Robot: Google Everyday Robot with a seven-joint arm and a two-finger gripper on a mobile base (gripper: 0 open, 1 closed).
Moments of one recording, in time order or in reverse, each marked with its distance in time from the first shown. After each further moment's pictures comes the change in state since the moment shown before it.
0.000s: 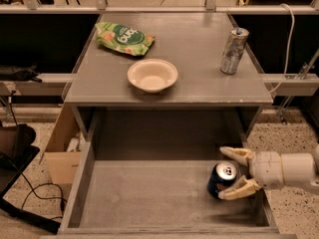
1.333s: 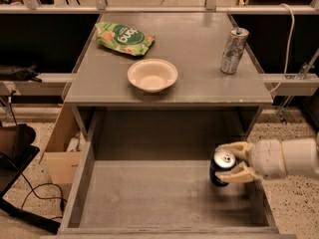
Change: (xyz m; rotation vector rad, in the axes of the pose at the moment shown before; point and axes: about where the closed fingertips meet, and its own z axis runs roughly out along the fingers) arm -0.036 -0.002 -0.008 -0.014 0.066 -0.033
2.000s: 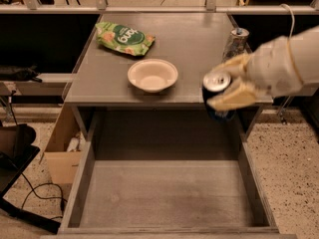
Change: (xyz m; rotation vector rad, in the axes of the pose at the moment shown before) arm -0.219 -0.059 -0.065 0.092 0.188 -0.119
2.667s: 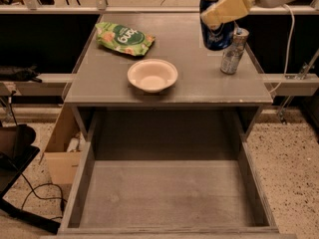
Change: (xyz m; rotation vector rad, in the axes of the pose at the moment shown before) arm -0.096 -0.130 -0.044 0.204 -0.041 0.169
